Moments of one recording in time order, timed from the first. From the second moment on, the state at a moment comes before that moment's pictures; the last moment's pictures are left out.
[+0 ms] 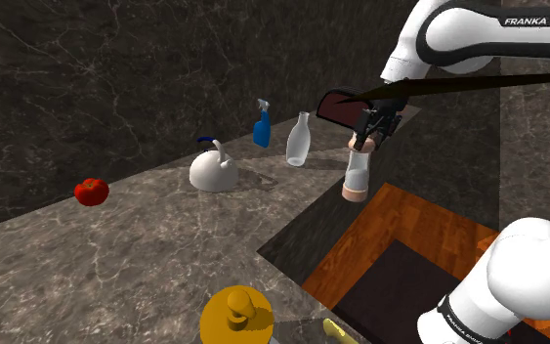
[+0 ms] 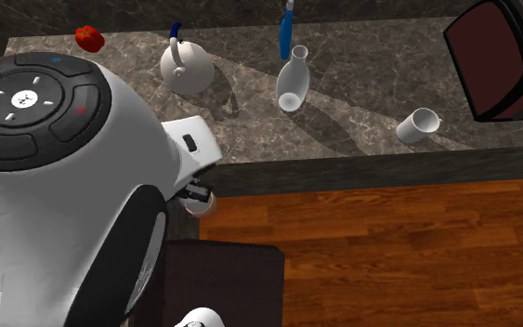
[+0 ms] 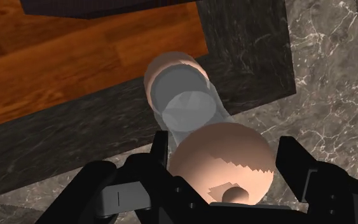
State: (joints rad) arm -0.03 -0.60 -0.05 -2.31 0.14 1.76 0.11
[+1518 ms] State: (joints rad) arm 0.15 -1.08 0.35 -2.40 0.43 1.47 0.60
